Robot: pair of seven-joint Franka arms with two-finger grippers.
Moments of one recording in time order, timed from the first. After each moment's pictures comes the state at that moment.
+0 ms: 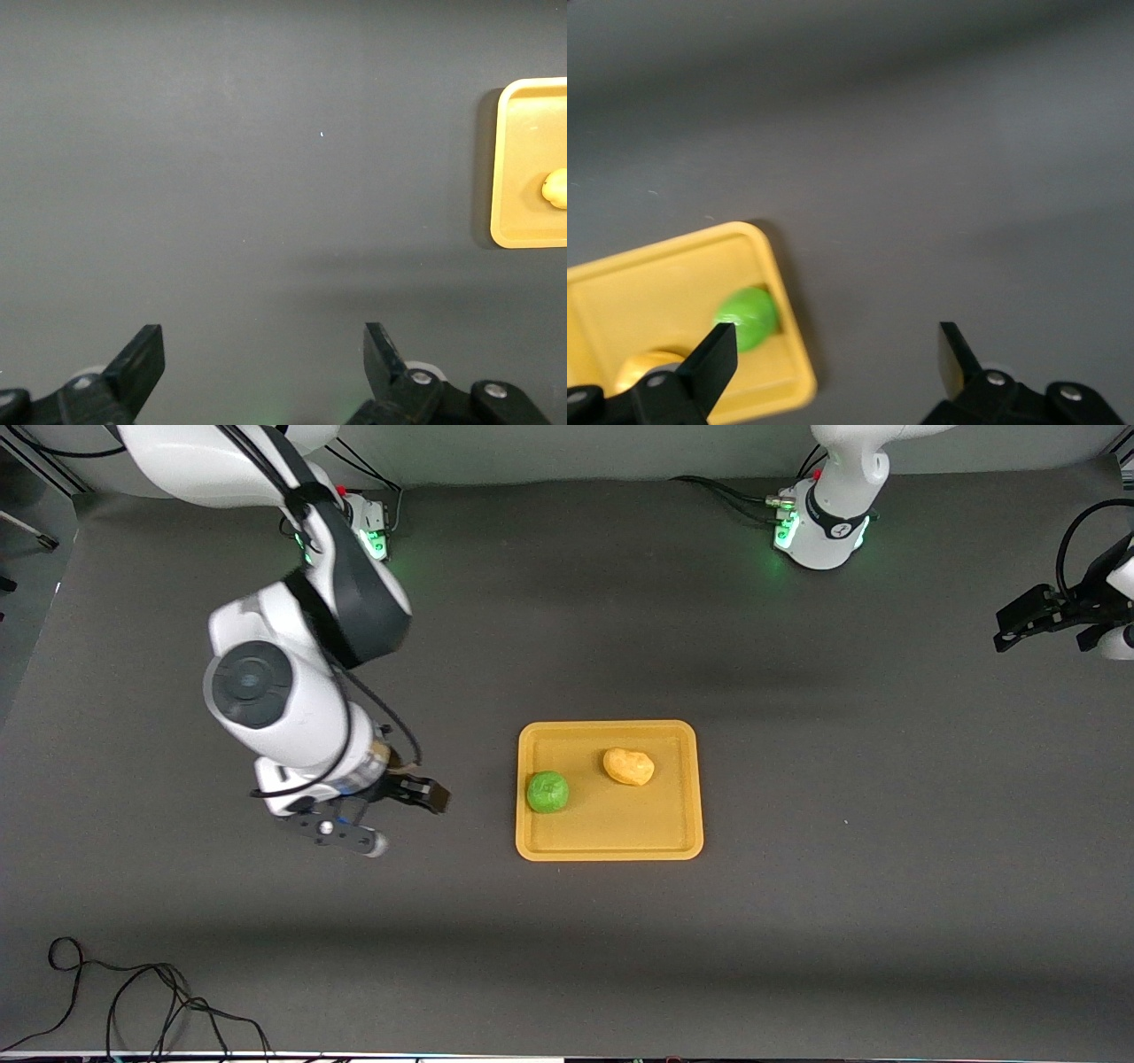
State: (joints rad) left arm 0.15 -0.17 -0.09 -1.81 0.00 1.63 0.07; right arm 0.38 0.48 0.02 -1.27 -0.01 1.74 0.68
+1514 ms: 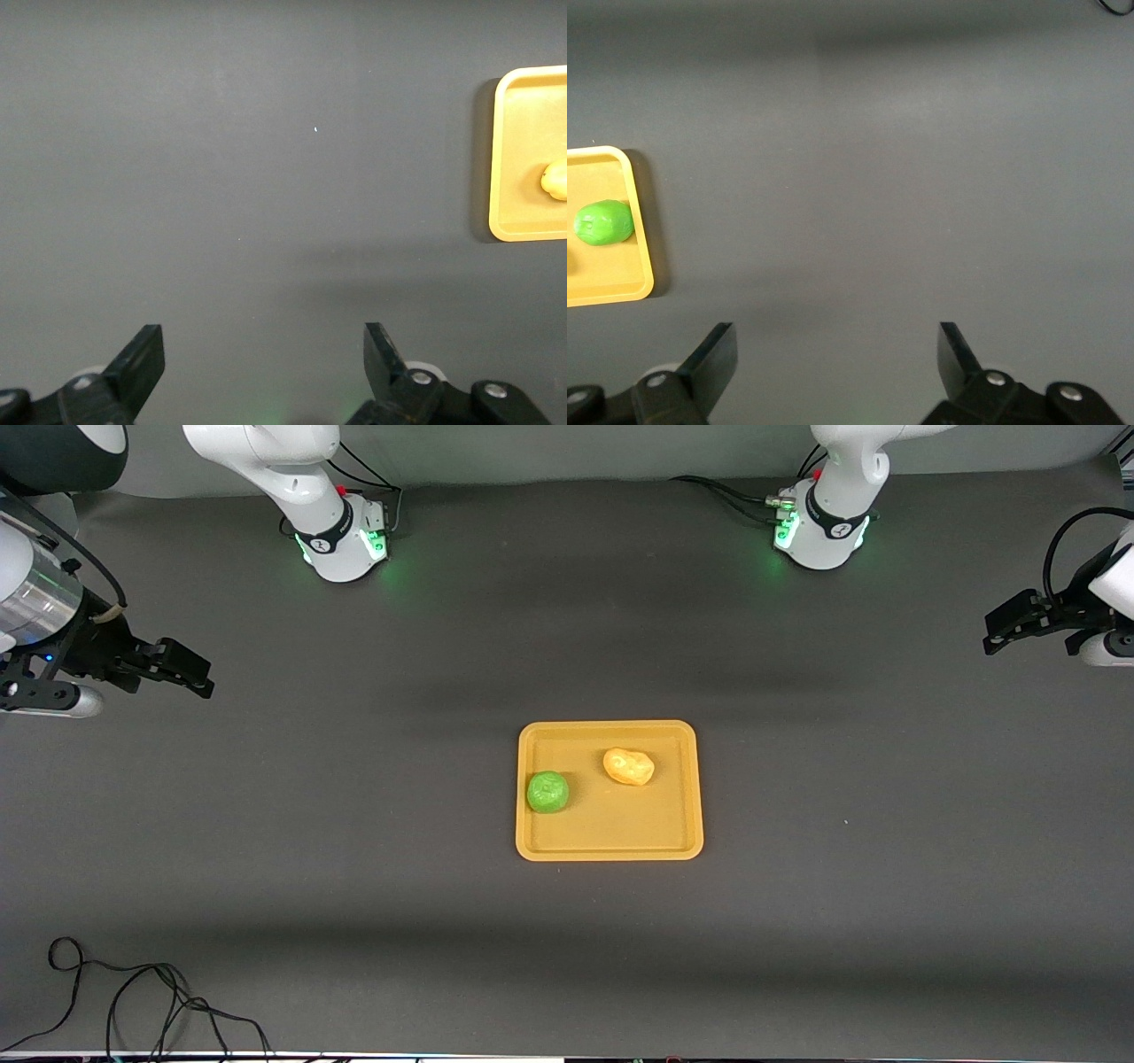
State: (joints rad) left arm 0.14 -0.16 -0.11 -1.81 0.00 1.63 0.08; right arm -0.07 -0.01 0.16 -1.60 -0.01 1.59 0.22
